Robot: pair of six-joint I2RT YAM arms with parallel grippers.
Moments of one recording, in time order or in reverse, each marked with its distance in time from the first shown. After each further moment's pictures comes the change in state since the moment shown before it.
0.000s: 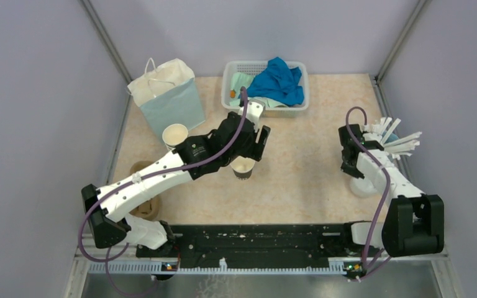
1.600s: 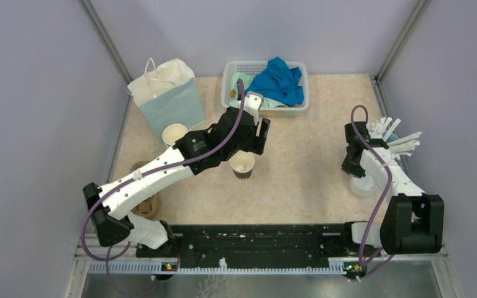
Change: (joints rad) left arm 0.023 0.032 0.066 -0.018 0.002 -0.045; right arm -0.063 0.001 0.035 -0.006 -0.138 -0.085
